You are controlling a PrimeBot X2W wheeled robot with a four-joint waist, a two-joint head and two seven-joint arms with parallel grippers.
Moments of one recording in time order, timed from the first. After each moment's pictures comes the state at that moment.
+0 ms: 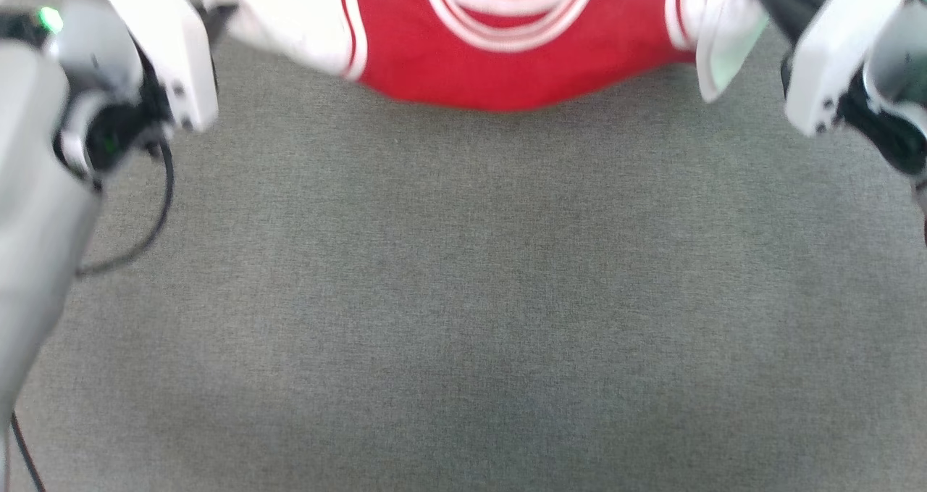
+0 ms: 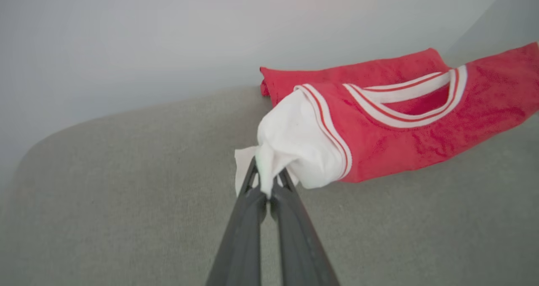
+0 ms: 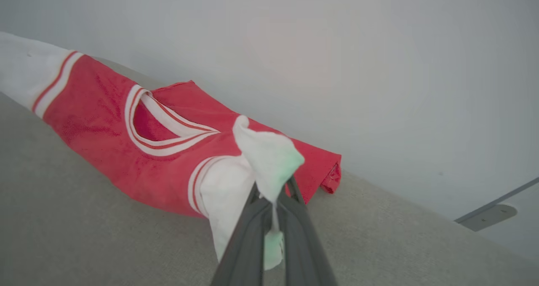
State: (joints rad) left arm -1.13 0.58 -0.71 0.58 -0.95 -0.07 0.46; right arm -1.11 -0.56 0.74 0.58 0.83 0.13 0.22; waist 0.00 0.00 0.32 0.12
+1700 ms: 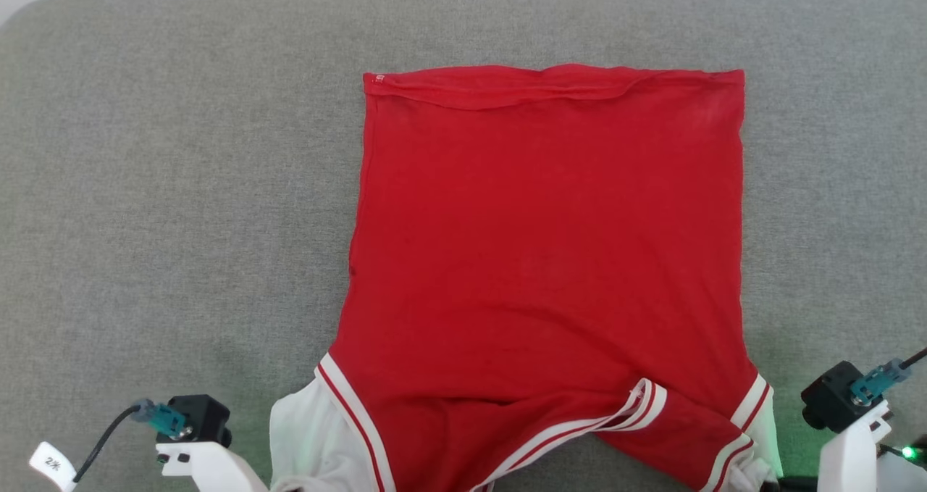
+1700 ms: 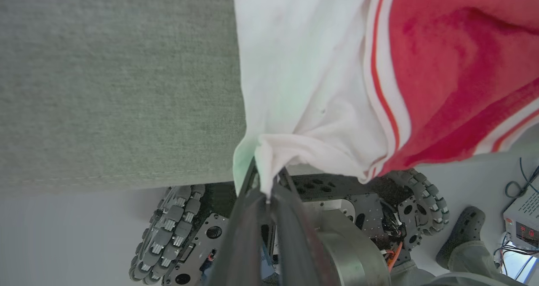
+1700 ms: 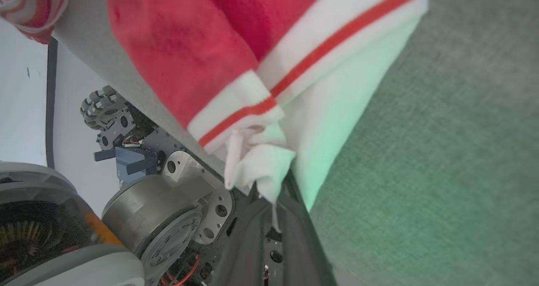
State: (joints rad) left arm -0.08 0.88 -0.75 -0.26 -1.22 0.47 0.46; right arm -0.01 -0.86 0.47 -0.13 1.03 0.13 0.72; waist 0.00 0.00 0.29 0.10
